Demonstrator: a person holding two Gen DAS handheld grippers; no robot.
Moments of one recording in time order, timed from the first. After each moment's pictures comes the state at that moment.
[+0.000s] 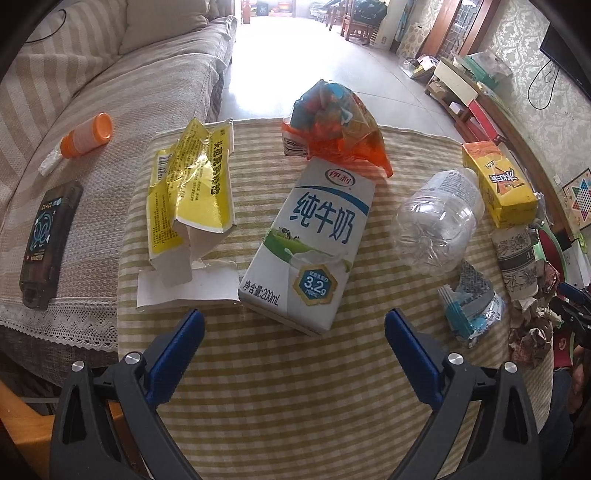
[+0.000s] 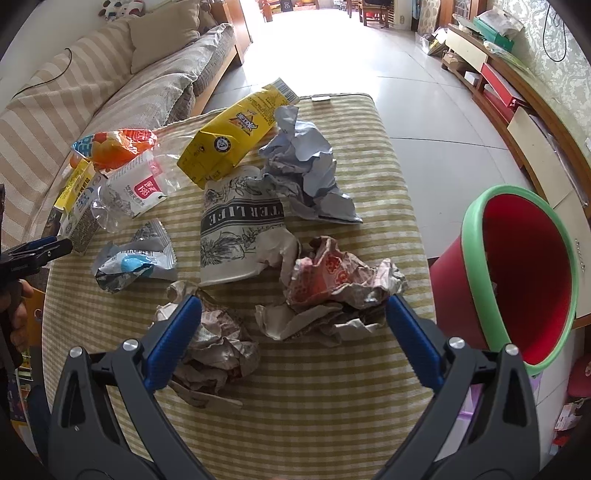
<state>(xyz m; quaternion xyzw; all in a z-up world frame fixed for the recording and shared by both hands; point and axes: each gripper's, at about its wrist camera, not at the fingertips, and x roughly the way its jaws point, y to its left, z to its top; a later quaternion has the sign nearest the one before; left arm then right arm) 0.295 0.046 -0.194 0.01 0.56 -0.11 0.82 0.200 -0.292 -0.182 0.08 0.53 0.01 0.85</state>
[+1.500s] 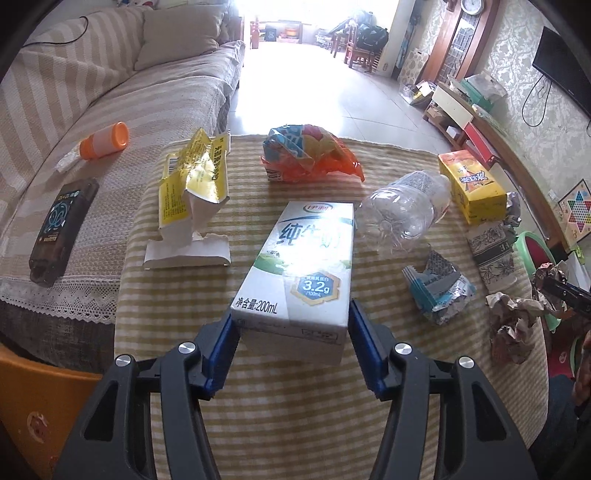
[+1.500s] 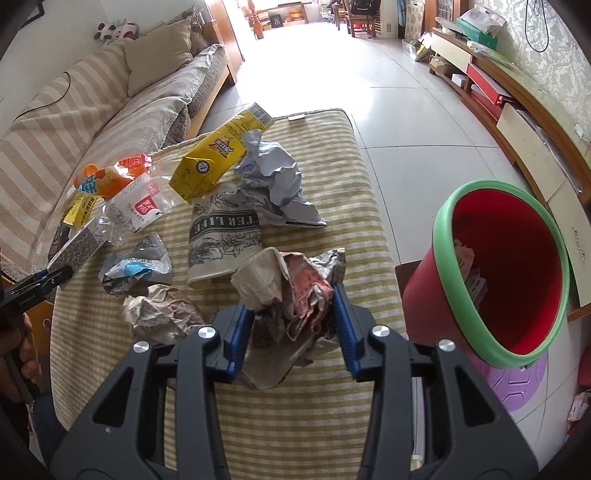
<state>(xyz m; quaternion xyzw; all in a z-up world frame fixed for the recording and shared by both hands) 0.234 0.038 -0.170 -0.02 0.50 -0.10 0.86 0.176 -0.320 -0.163 0.10 0.50 0.00 0.86</state>
